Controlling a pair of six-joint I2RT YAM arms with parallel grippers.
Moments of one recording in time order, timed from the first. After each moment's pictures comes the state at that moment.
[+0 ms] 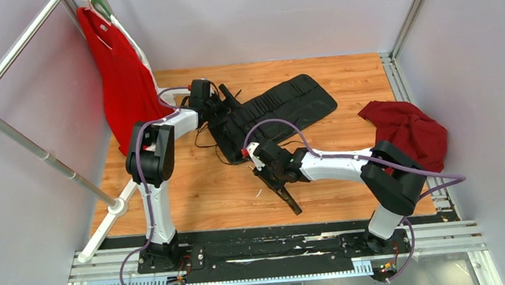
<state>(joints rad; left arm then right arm) -0.26 2.09 1.39 0.00 0.21 -0.78 0.94 1.67 0.94 -0.30 0.02 0.04</state>
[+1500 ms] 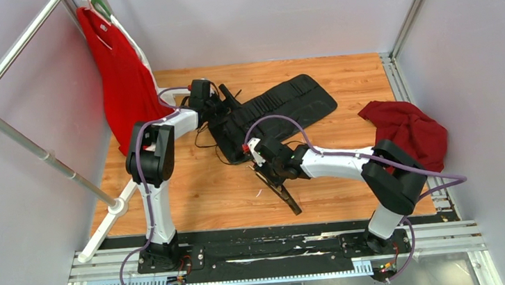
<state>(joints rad) -0.26 2.09 1.39 0.00 0.21 -0.78 0.91 1.67 0.96 -0.30 0.02 0.04</state>
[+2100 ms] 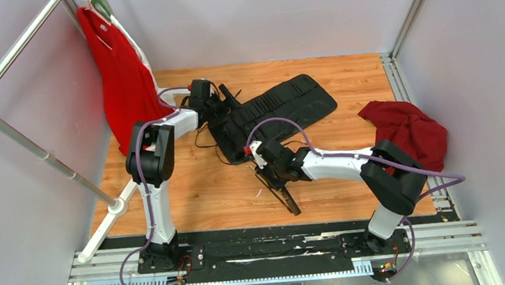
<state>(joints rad) -0.26 2.09 1.39 0.00 0.21 -0.78 0.91 1.67 0.92 -0.27 -0.01 0.06</state>
